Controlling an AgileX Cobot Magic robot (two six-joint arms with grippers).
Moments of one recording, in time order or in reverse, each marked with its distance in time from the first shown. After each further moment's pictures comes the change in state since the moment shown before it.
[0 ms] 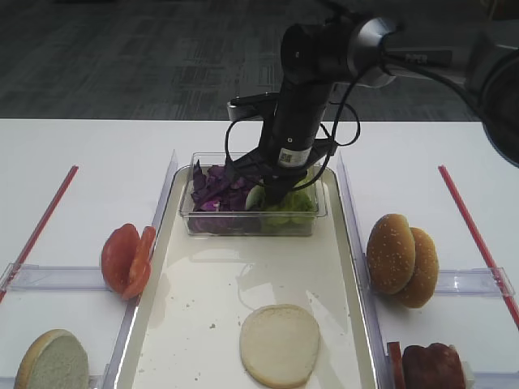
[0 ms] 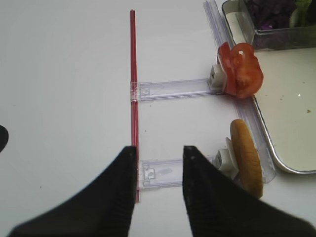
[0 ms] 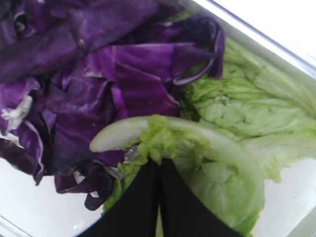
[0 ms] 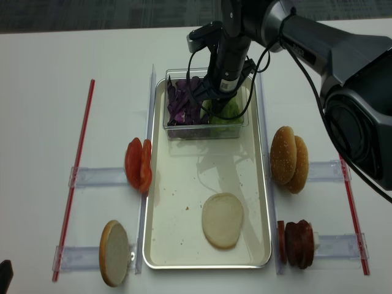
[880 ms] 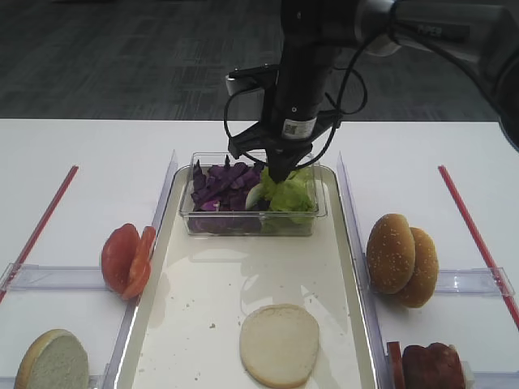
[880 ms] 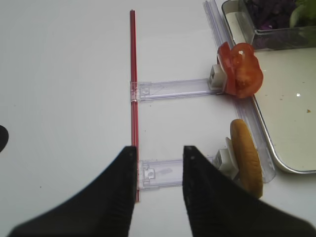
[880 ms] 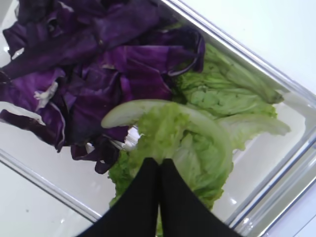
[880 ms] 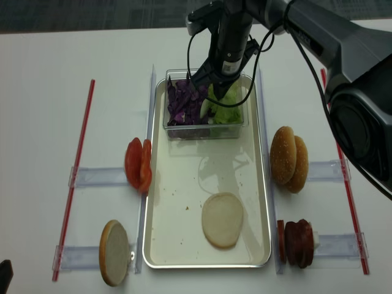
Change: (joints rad) left arm 0.000 0.000 0.000 0.000 0.000 0.000; right arm 0.000 -0.027 -0.103 -0.046 0.135 0.002
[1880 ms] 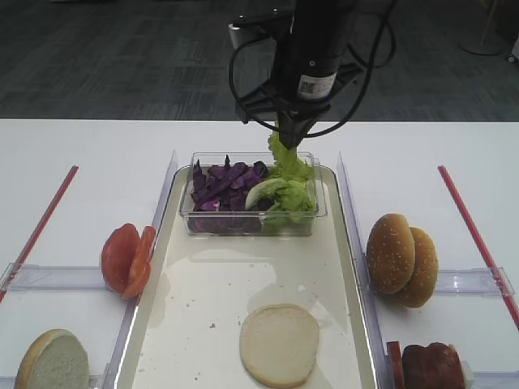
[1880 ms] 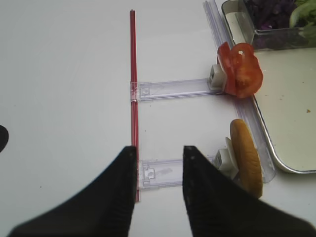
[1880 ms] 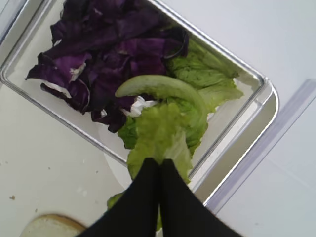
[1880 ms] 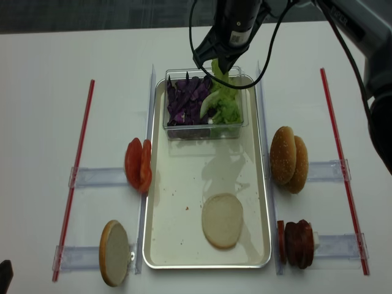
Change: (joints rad) left arm 0.000 0.000 0.000 0.001 0.000 0.000; right arm 0.017 -0.199 0.073 -0.063 0.036 0.010
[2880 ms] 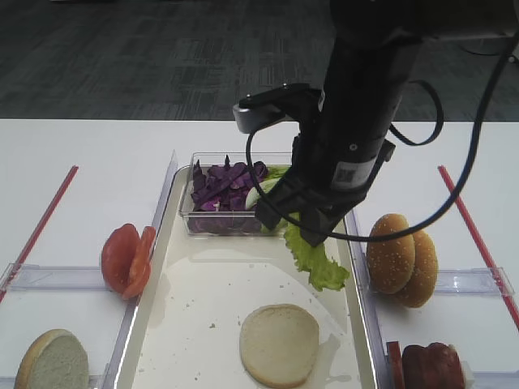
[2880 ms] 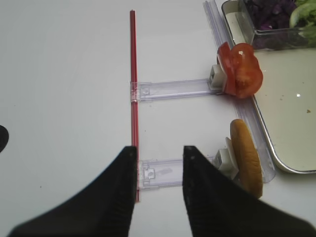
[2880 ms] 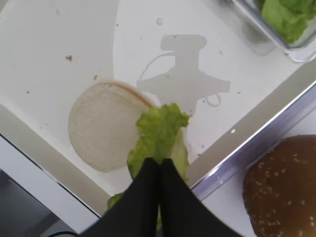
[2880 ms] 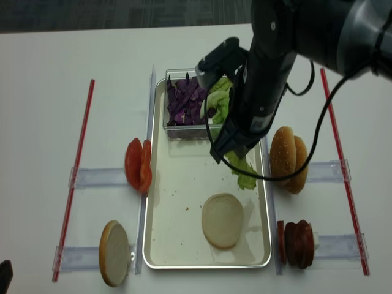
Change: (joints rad) left arm 0.000 0.000 0.000 0.000 0.000 0.000; right arm 0.122 -0.344 0.609 0.075 -0.118 -0.055
